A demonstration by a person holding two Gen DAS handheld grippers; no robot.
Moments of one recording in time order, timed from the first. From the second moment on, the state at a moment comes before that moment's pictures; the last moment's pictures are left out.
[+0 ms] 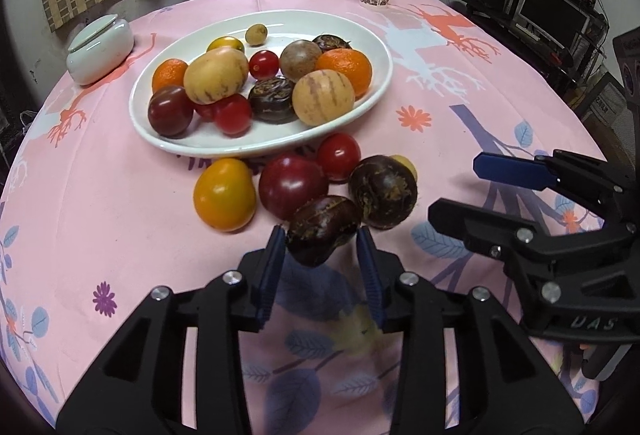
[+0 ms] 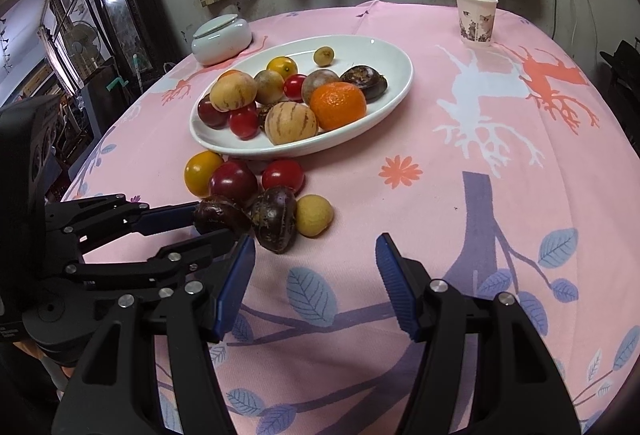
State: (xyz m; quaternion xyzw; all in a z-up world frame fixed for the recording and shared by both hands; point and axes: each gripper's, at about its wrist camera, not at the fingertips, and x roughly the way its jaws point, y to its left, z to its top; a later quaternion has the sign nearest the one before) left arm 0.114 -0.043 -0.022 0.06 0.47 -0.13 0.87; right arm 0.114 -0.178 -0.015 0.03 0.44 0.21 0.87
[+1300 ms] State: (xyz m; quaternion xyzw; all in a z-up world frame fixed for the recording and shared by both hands) left arm 0.102 -0.019 -0.027 0.04 0.47 -0.13 0.87; right arm 0.108 -0.161 -0.021 -0.01 0.43 0.21 0.88
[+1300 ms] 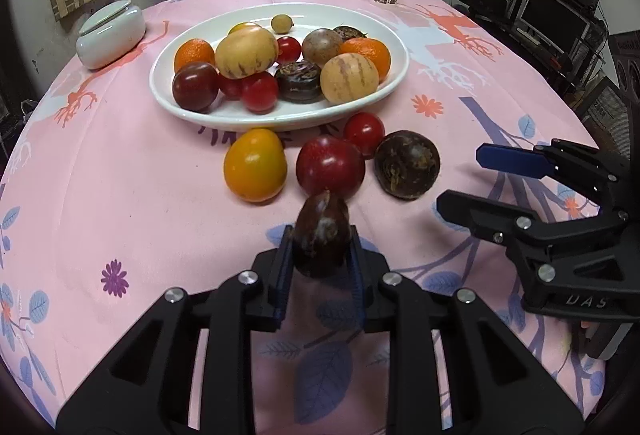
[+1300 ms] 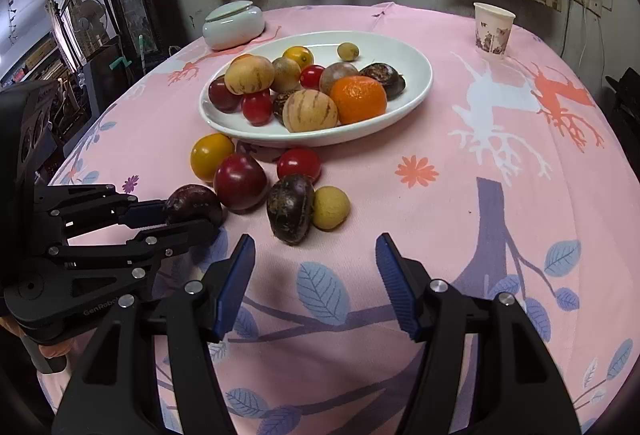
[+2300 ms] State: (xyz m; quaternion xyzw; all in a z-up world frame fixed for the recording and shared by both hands) left arm 0.094 0.034 -0.019 0.00 0.44 -0.10 0.89; right arm 0.120 -0.121 -0.017 -0.02 0.44 0.20 0.88
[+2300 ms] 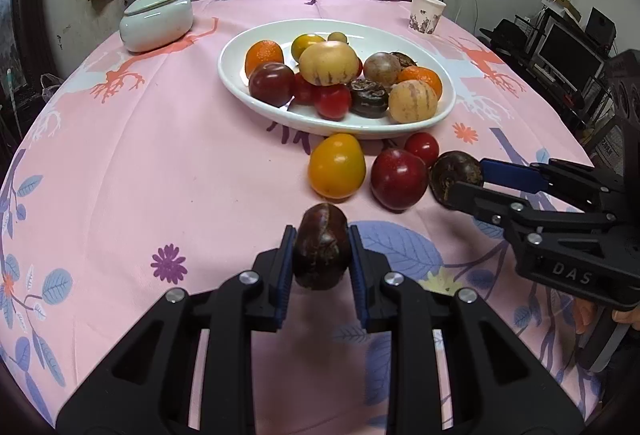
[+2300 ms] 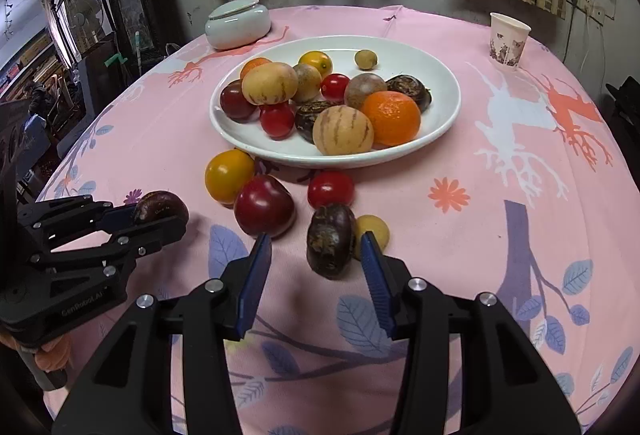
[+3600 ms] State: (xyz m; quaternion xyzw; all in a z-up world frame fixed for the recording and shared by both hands) left arm 0.098 0.032 0.027 0.00 0.41 -0.11 0.91; right arm 0.112 -0.154 0.020 0.00 0.41 0.19 0.89
